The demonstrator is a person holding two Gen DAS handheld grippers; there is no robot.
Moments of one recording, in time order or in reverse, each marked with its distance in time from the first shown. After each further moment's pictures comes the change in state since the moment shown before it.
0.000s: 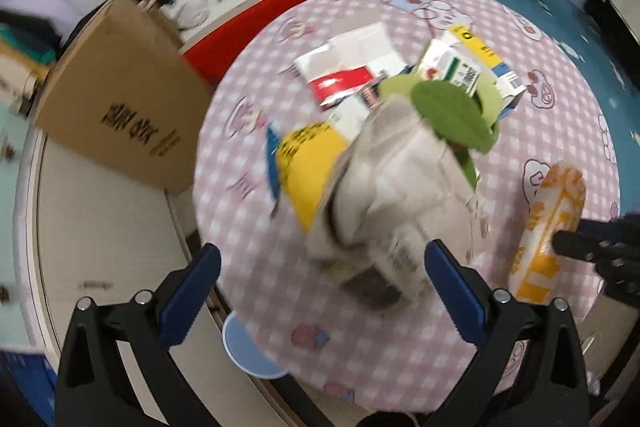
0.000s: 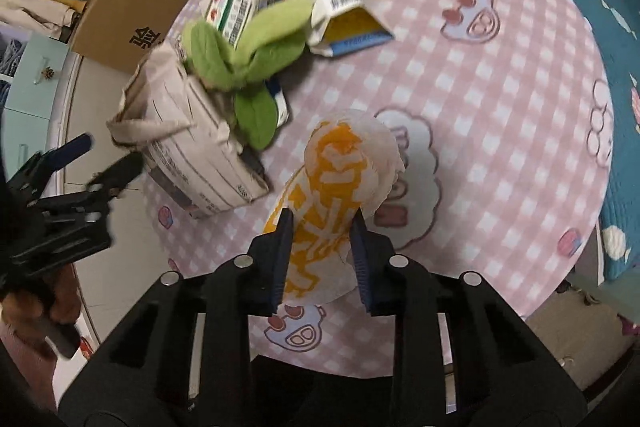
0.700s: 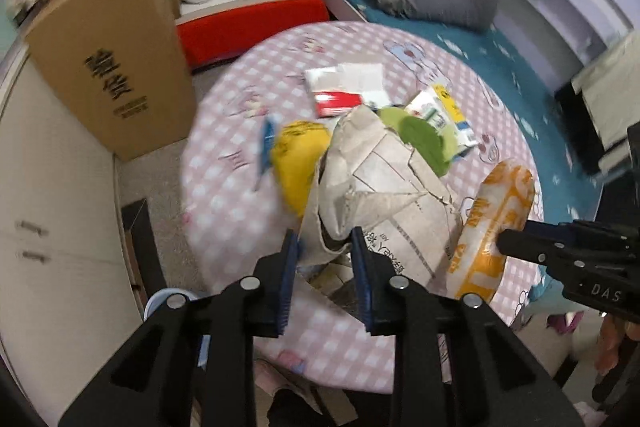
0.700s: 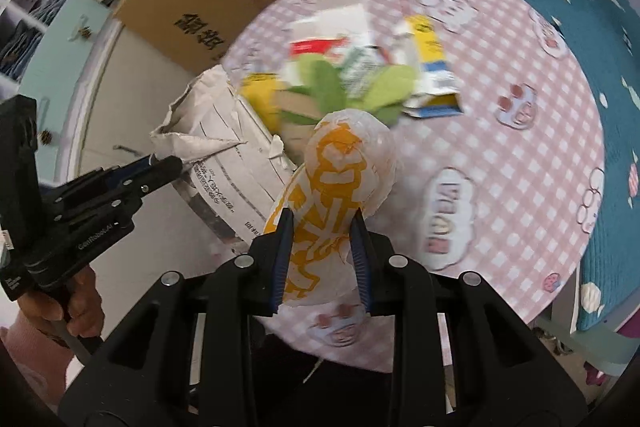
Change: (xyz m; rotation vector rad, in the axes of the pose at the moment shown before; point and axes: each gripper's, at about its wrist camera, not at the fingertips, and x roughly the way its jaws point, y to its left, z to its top) left arm -0.048 0.060 -0.048 -0.292 -0.093 -0.254; right arm -0.041 0.090 0.003 -0.216 -0.055 0.006
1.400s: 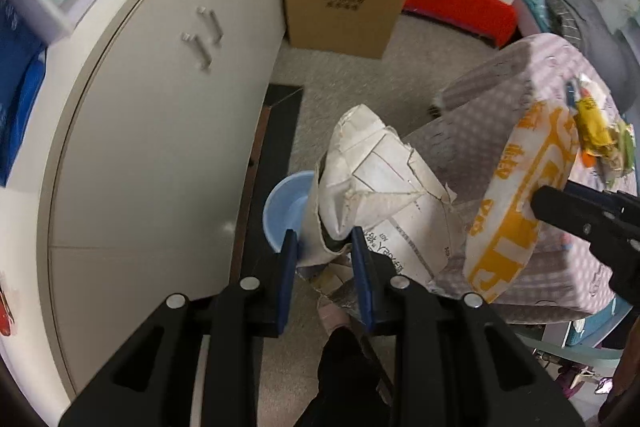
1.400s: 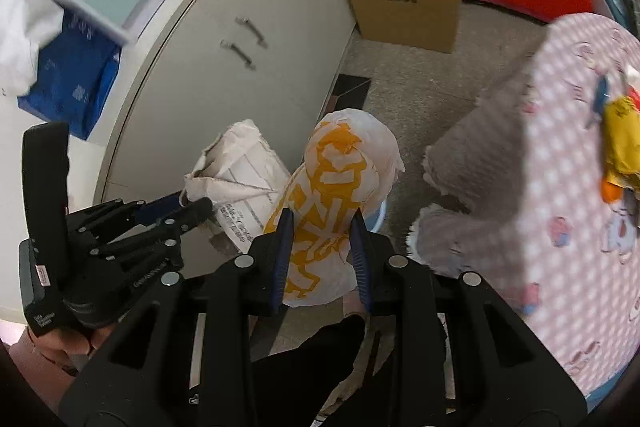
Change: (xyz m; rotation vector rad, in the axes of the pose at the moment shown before) left arm -0.058 0.290 -0.206 -0.477 0.139 0.280; right arm 0.144 0.336 -0.073 -0.440 0.165 0.122
